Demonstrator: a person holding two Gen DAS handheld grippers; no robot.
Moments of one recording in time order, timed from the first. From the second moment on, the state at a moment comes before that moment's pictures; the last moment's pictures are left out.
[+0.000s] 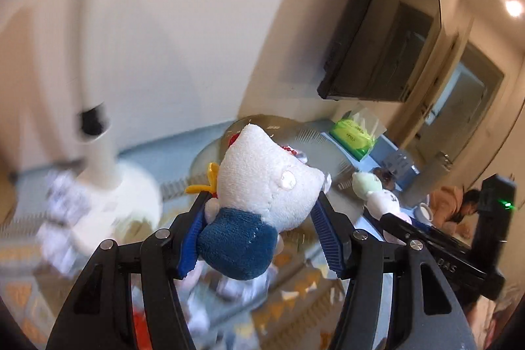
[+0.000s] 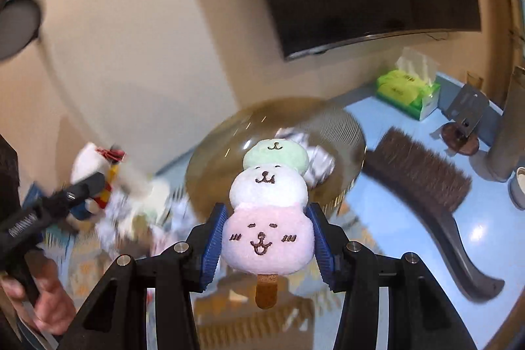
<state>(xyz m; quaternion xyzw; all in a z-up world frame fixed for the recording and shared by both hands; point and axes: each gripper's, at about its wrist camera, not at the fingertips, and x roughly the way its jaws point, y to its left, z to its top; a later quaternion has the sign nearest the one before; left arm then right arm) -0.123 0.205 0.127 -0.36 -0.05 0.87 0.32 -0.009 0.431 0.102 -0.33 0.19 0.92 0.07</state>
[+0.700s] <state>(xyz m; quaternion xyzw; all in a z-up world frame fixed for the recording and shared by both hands) -0.041 0.147 0.122 -0.31 -0.03 0.91 0.28 0.058 0.407 0.079 -0.28 0.16 0.94 -0.08</state>
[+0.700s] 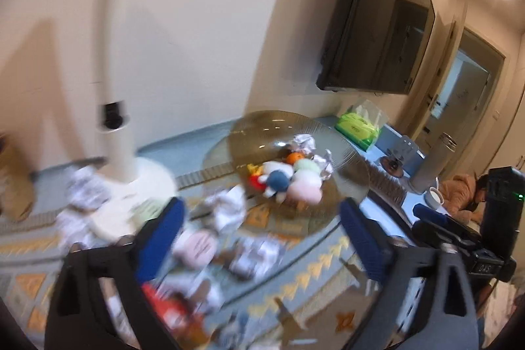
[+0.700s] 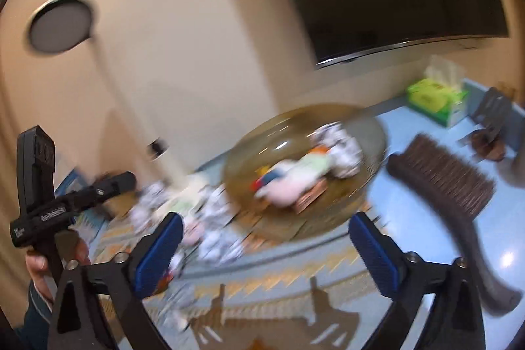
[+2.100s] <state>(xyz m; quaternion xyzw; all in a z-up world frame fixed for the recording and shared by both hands) -0.005 0.011 0.003 -0.35 -0.03 0.93 0.08 0.039 0.328 0.004 -0.36 0.07 0.93 -0.09</state>
